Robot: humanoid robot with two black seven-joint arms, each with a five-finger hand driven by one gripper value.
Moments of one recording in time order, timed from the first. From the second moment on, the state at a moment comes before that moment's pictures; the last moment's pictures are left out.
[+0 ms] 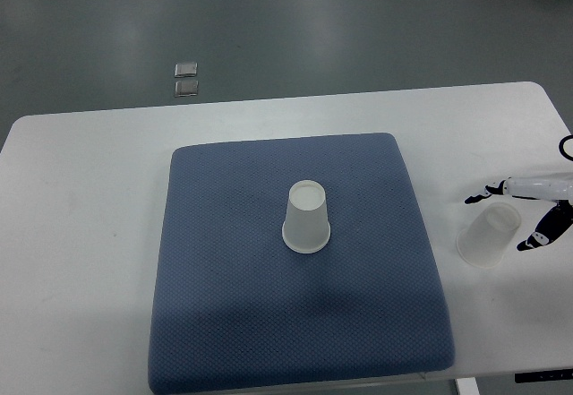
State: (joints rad) left arm -0.01 0.00 -0.01 -0.16 0.12 -0.02 0.10; right arm 0.84 -0.96 0.07 1.08 -1.47 0.16 0.60
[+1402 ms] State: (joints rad) left arm -0.01 0.00 -0.01 -0.16 0.12 -0.02 0.10; right arm 1.00 -1.02 0.09 1.10 -1.37 0.30 0.61
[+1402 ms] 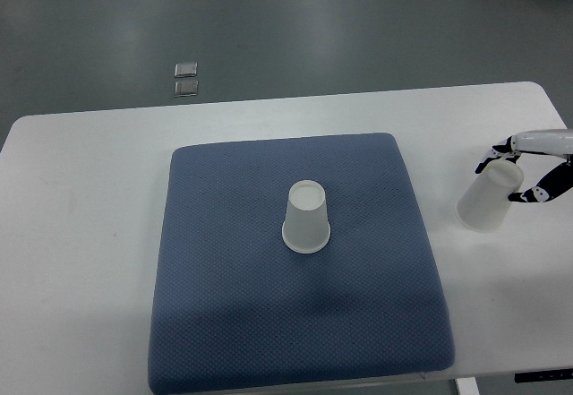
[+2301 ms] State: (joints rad) left arm -0.01 0.00 -0.01 -0.16 0.12 -0.02 0.10; right arm 1.18 -0.91 0.21 1.24 -1.24 0.49 0.61
